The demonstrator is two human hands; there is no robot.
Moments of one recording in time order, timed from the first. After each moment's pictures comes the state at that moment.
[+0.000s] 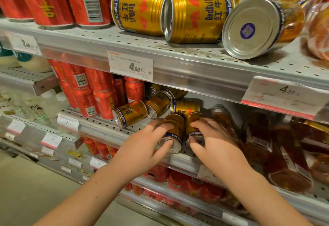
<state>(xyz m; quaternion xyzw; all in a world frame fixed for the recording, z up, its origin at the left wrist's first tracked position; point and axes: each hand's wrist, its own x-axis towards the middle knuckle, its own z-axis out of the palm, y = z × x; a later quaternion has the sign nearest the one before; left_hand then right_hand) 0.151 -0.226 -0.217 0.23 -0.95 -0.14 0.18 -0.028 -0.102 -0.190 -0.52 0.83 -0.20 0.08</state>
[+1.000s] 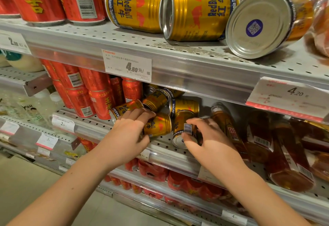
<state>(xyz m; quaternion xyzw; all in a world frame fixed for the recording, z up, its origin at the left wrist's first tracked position) 0.160 -0.268 -0.202 0.29 -0.94 -0.11 0.14 -0.028 -0.107 -0.202 -0.49 0.82 -0.27 0.12</state>
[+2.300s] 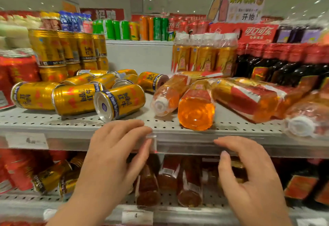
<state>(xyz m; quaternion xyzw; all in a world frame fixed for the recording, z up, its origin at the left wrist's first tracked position) 0.059 -0.102 -0.062 0.08 -0.88 -0.04 0.47 -0.082 0.111 -0.076 -0.41 0.73 -0.47 -0.28</state>
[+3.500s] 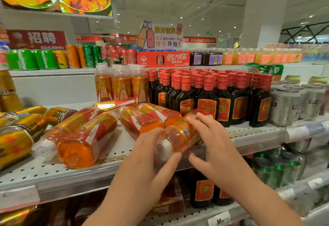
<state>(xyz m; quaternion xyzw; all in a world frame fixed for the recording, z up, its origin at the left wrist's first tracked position) -0.095 0.088 -0.013 -0.05 -0.89 -0.30 0.35 -0.218 0.271 -0.018 -0.40 0.84 -0.27 -0.25</state>
